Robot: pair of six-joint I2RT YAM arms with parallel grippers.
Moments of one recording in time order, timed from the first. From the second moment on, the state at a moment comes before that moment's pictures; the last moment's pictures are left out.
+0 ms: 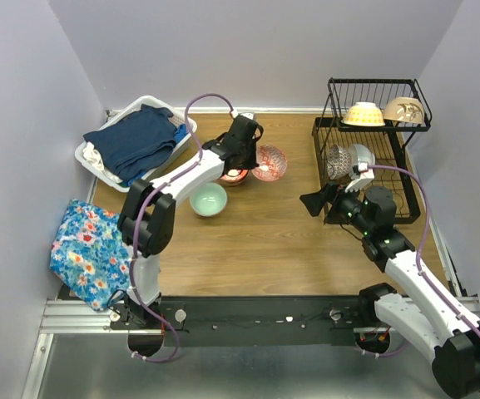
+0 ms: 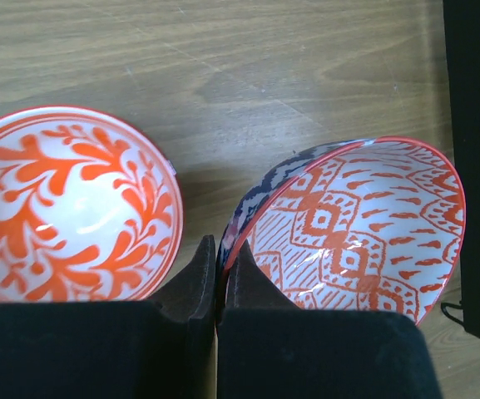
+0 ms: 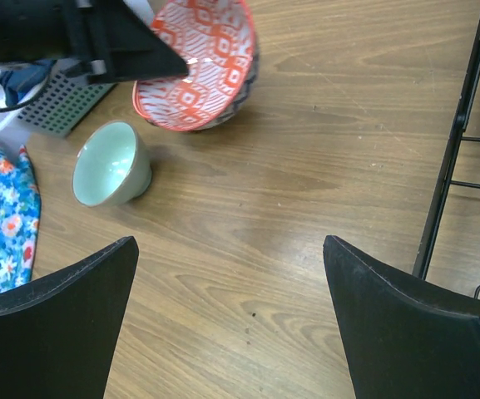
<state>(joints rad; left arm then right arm) -0.60 1.91 1.58 -0.40 -0.10 -0.51 0.30 0.82 0.48 0.09 -0.25 0.44</state>
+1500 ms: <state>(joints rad) -0.60 1.77 1.51 -0.30 0.05 -0.57 0.30 0.86 0.61 -0.05 -0.04 0.33</state>
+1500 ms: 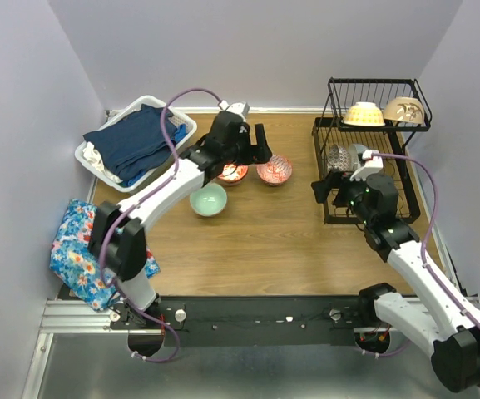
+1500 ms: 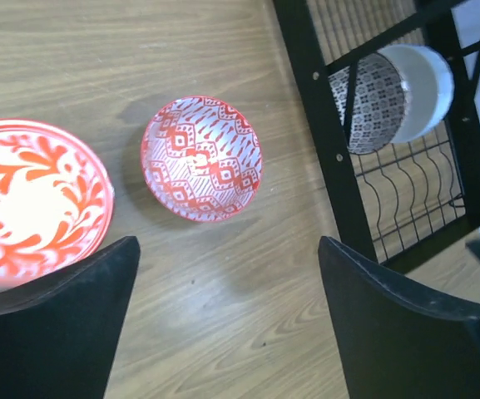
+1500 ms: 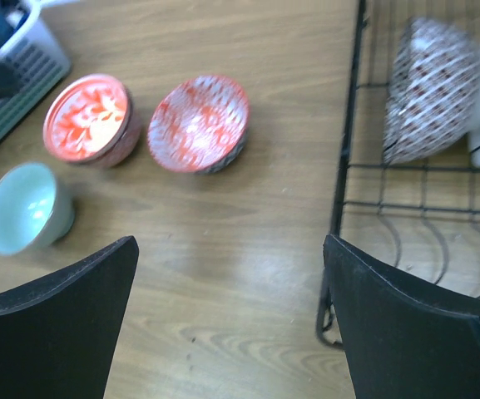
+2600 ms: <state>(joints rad) -0.60 0.67 0.58 -0.29 -0.30 -0.26 -0.36 1.27 0.55 0.42 -0.37 0.31</state>
